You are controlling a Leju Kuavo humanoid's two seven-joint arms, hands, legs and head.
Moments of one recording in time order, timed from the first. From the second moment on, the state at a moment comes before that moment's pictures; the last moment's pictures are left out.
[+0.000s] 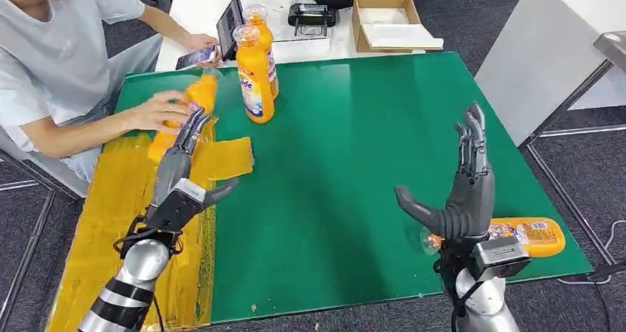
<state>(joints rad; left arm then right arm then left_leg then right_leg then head) -0.26 0.02 -0.33 -1.47 -0.39 0.20 -0.34 -0.04 -0.10 0.25 -1.85 0.06 -0.21 -0.46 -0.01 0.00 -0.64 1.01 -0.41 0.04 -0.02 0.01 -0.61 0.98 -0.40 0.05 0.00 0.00</state>
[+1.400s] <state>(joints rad) -0.14 0.03 -0.20 -1.50 0.04 -0.03 -0.29 0.40 -0.60 0.05 -1.92 0.79 -0.13 0.05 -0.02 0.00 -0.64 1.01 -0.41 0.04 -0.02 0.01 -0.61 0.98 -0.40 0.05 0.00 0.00</state>
